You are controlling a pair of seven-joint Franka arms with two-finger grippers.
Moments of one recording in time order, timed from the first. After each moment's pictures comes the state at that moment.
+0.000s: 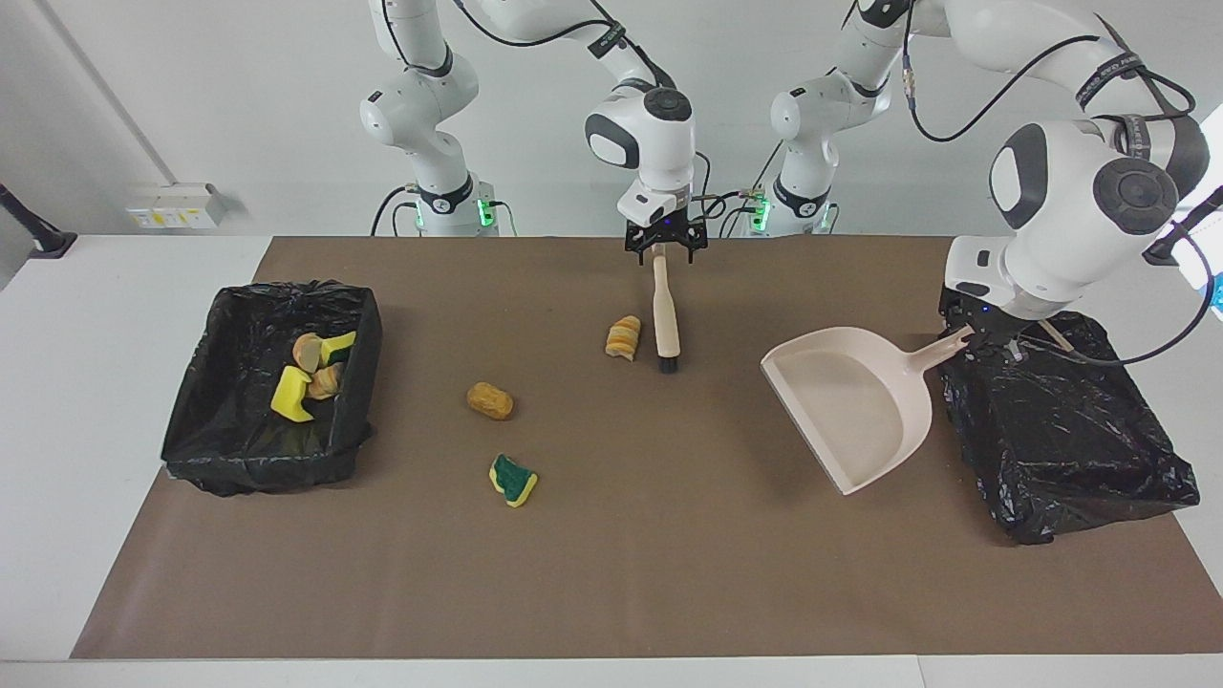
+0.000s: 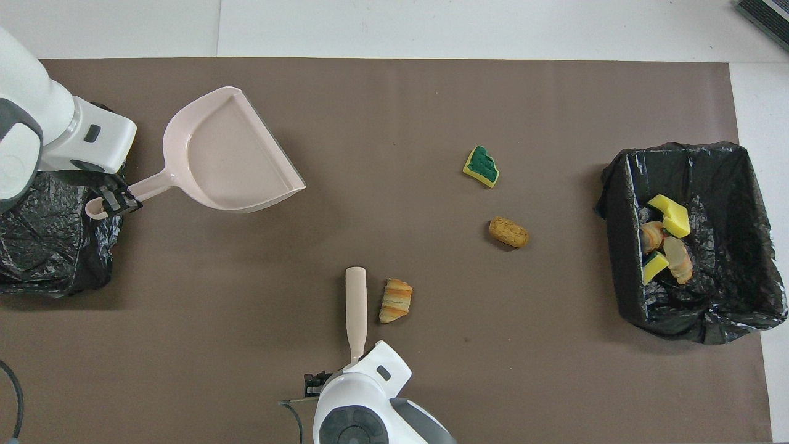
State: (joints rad) left arm 0.34 0.25 -0.41 -1.56 0.19 1.59 1.22; right arm 0.86 0.10 0.13 -2.22 0.07 2.37 0.98
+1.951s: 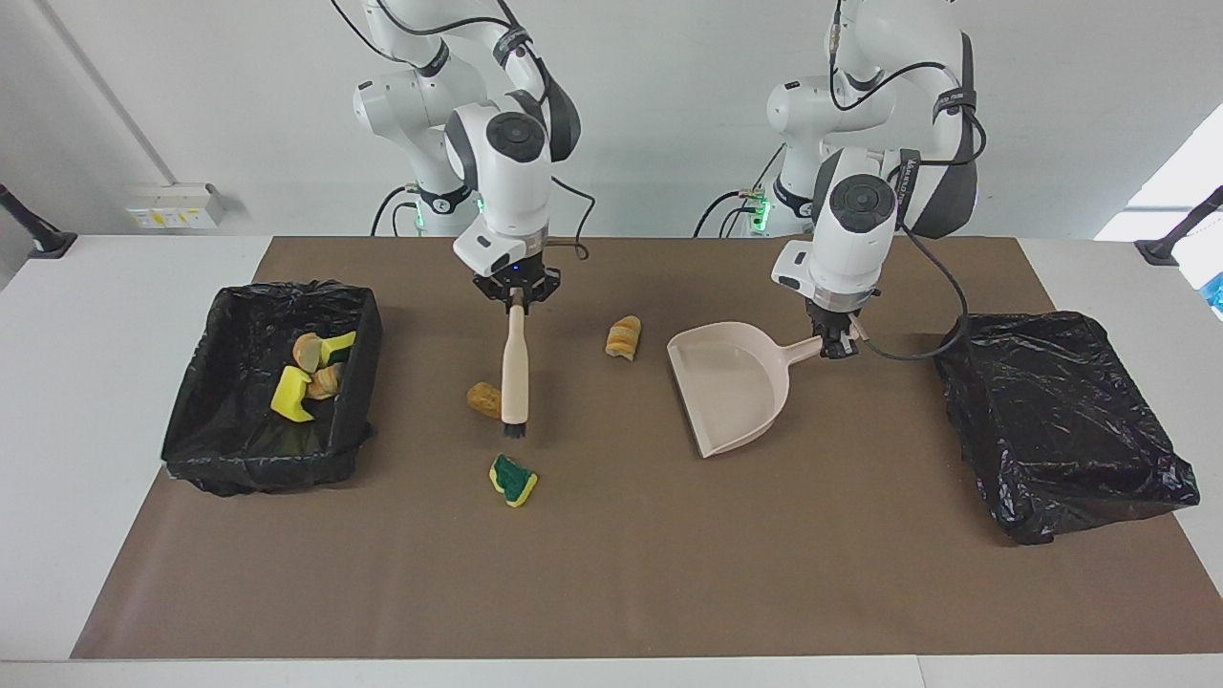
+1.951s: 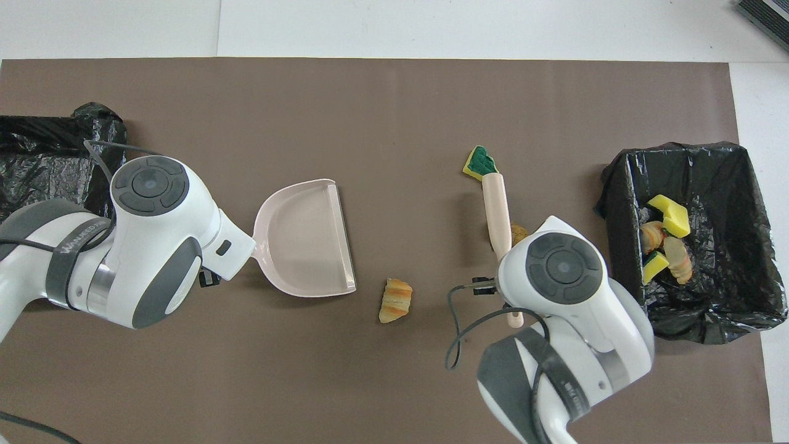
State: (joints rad) left arm 0.08 0.08 -0.43 -2.05 0.21 1.94 0.98; right arm 0.26 -0.05 0.10 -2.19 -0.11 2.07 0.33
